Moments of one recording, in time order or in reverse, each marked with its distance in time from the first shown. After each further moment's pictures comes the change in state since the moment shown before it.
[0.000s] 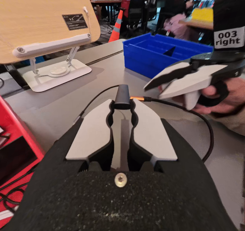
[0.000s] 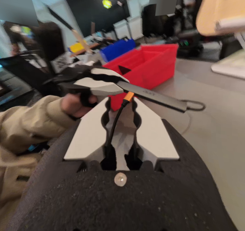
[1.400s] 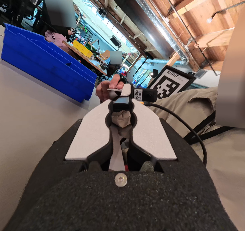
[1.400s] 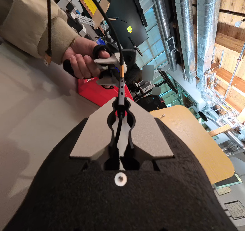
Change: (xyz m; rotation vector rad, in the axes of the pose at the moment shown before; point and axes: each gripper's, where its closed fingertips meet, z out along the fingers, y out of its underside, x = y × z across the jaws) left arm 0.054 -0.031 -0.056 0.128 0.892 -0.581; right arm -0.057 -0.004 -0.047 0.125 0.081 -1.271
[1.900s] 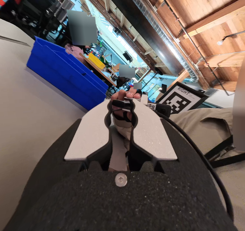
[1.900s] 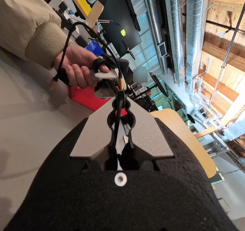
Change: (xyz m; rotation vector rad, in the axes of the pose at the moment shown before) left arm -0.022 -0.017 0.011 0.107 -0.102 -0.044; right arm 0.013 -0.011 -0.001 0.015 0.054 -0.053
